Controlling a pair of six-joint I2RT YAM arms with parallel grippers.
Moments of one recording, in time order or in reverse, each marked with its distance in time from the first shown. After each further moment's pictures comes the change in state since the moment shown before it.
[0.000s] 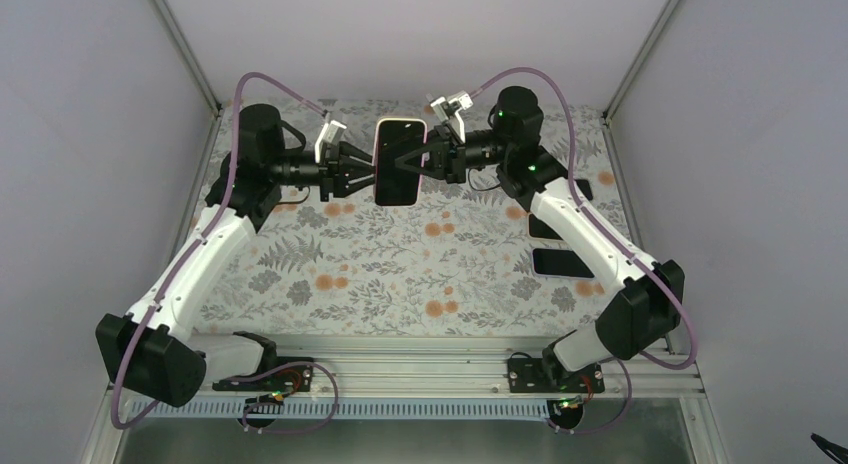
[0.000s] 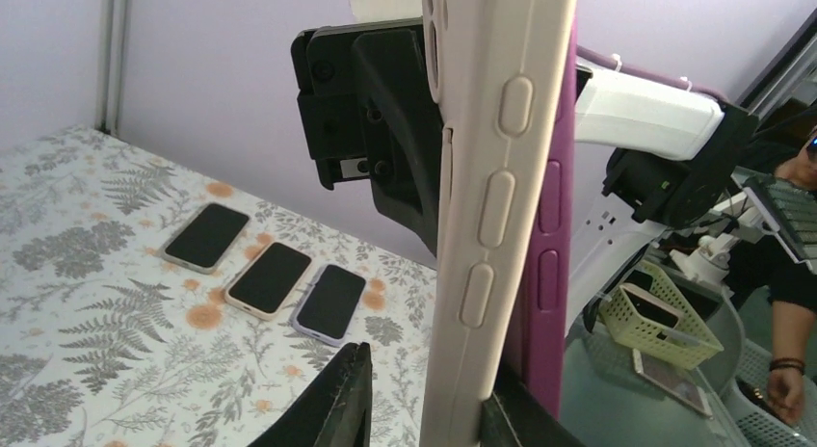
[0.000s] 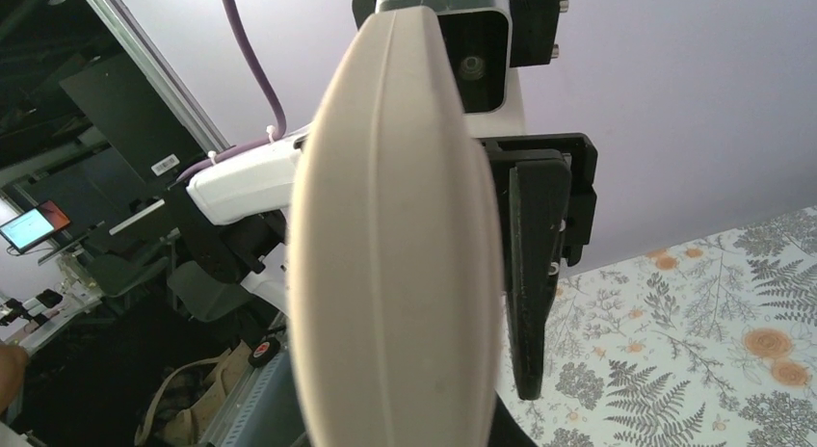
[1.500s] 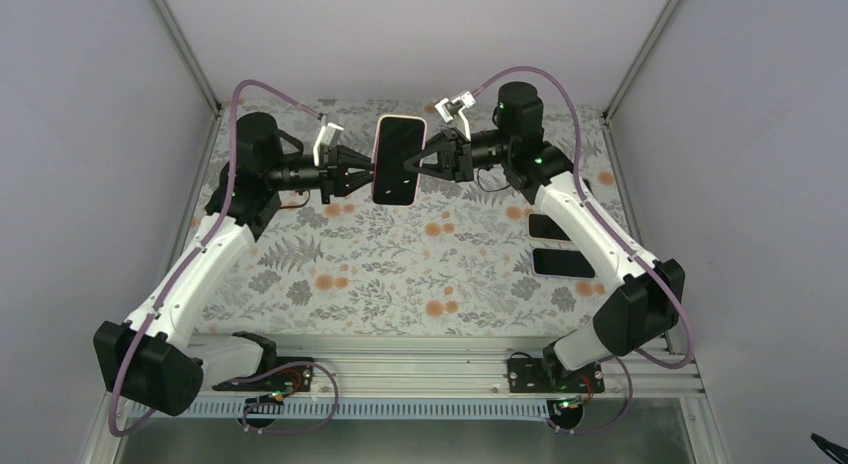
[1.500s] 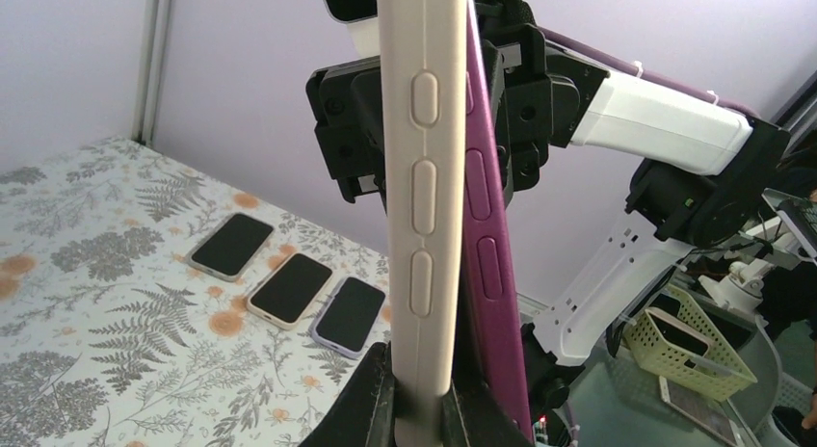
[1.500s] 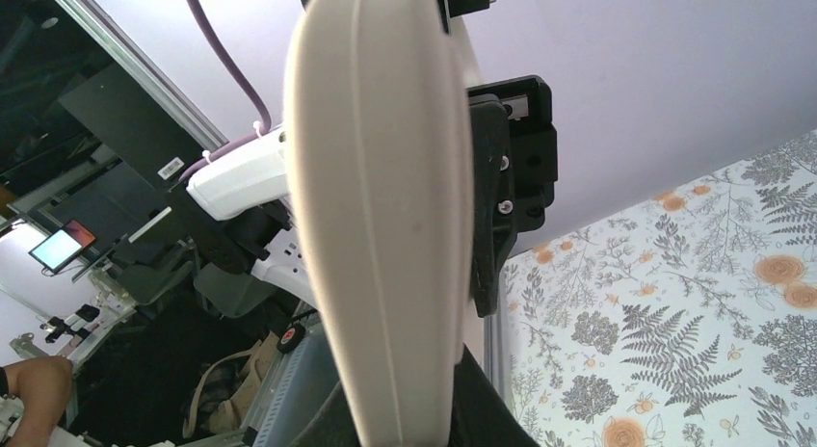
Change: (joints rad) left arm 0.002 -0.042 -0.071 0.093 -0.050 -0.060; right arm -0.057 0.011 0.044 -0.220 -0.053 -0.063
